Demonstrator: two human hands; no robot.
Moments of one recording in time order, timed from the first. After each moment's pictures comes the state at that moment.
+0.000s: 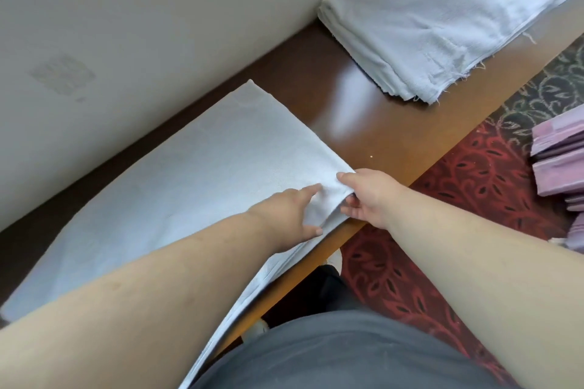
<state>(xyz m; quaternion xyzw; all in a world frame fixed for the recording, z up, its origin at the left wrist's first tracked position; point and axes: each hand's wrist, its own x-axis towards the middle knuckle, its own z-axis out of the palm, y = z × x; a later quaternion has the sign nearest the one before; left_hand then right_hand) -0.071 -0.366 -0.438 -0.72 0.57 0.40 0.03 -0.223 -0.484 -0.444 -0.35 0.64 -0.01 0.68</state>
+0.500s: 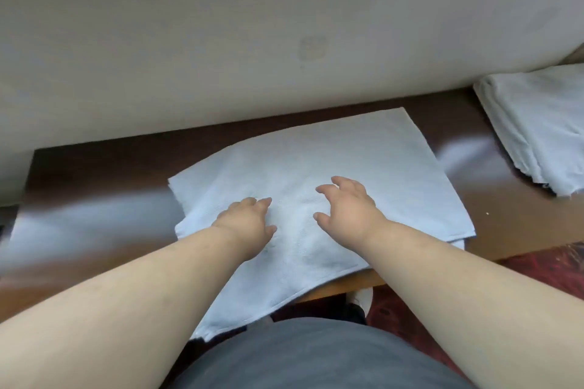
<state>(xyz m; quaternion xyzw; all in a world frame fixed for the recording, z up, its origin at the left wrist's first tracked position) 0.049 -0.098 -0.413 -0.90 0.30 0.32 0.01 -0.068 -0.287 -0.403 -0.92 0.24 0.17 0.24</state>
